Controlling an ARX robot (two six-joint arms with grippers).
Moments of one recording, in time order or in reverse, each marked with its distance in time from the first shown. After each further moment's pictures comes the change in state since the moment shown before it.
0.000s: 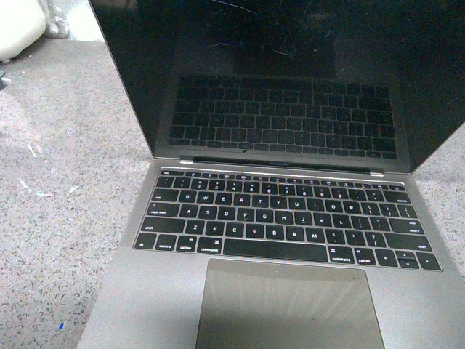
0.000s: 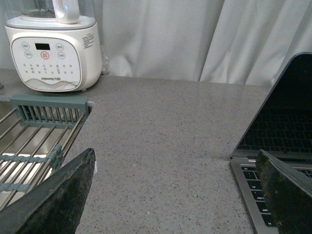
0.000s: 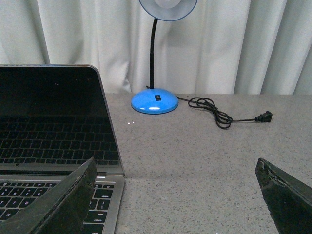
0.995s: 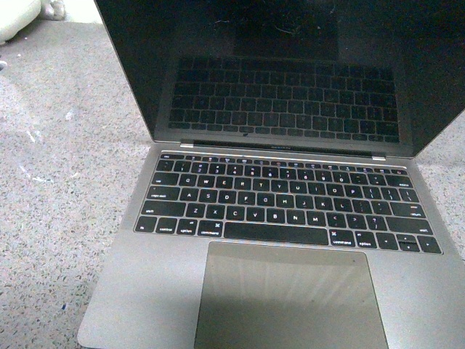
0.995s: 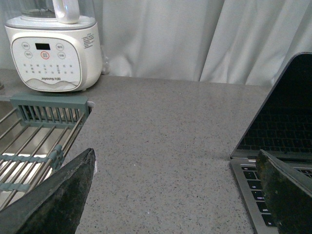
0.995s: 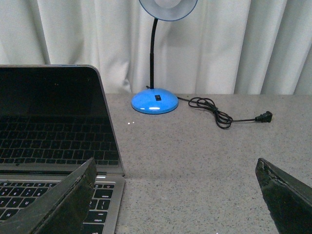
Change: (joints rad) left arm 0.000 0.000 0.000 0.000 0.000 0.000; right arm 0.000 0.000 0.000 0.000 0.000 0.000
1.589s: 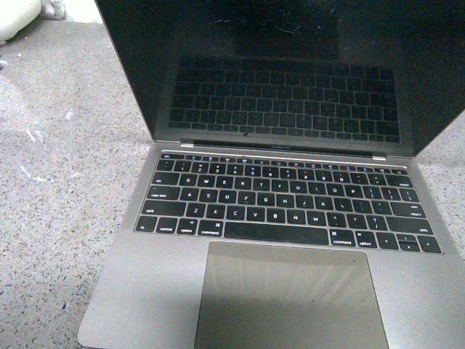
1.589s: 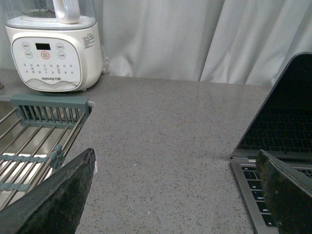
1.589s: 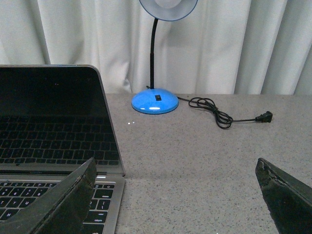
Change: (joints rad) left arm 0.000 0.000 0.000 0.000 0.000 0.000; right arm 0.000 0.000 0.000 0.000 0.000 0.000
